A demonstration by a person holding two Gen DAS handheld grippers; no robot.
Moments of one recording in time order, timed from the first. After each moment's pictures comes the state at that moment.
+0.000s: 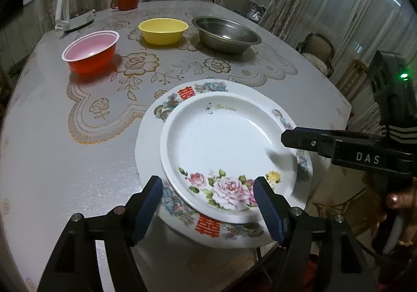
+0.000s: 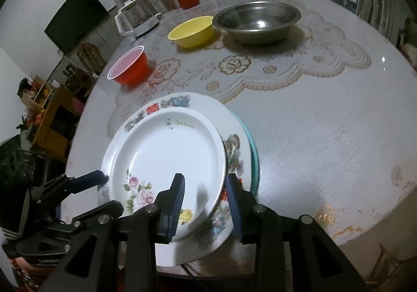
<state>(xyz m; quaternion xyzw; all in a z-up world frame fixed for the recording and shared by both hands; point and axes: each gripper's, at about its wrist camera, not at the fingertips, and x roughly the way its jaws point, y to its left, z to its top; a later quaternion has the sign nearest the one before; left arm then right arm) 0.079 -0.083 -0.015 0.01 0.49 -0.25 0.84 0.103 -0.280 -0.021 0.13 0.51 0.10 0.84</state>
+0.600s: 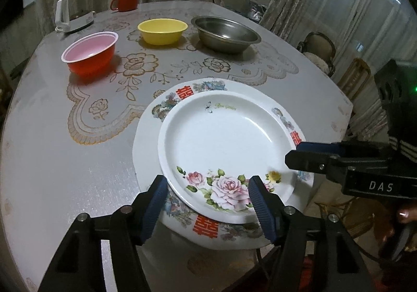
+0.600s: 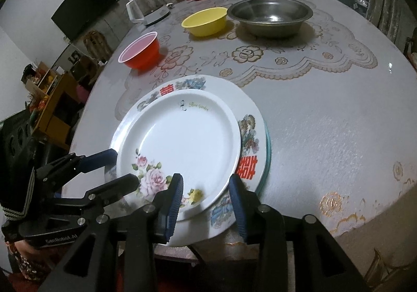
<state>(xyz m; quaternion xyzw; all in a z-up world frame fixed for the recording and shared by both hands) 0.079 -0.087 -0.015 0.01 0.48 -0.24 0.84 0.087 -0.268 -0.021 0.12 0.53 0.13 0.83</state>
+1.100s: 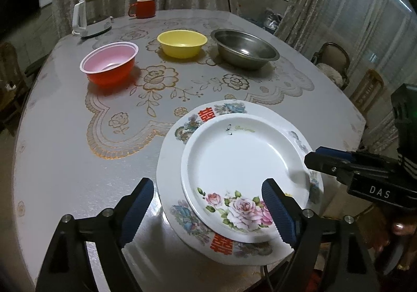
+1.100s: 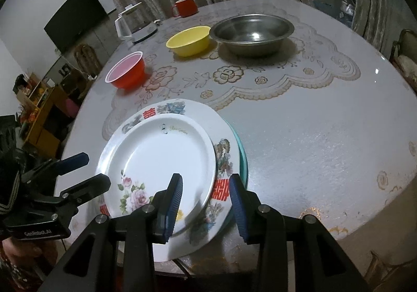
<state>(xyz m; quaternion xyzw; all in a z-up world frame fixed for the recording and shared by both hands) 0.095 -0.083 -0.003 0.01 0.47 -0.20 0.86 0.095 -0.284 -0.012 0.11 0.49 0.08 0.86</state>
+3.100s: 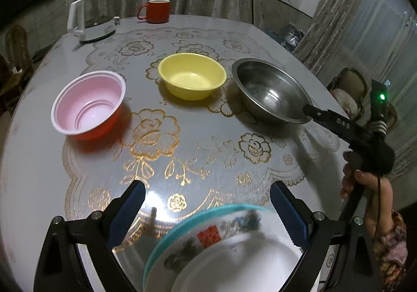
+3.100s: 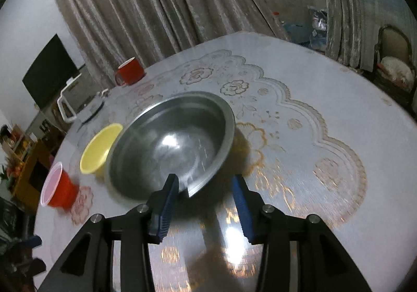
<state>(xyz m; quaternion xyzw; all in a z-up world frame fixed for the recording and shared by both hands) 0.228 -0.121 0.002 -0.04 0.48 -0.15 0.86 0.289 -0.411 -0.033 0.17 0.39 0.02 0.91</state>
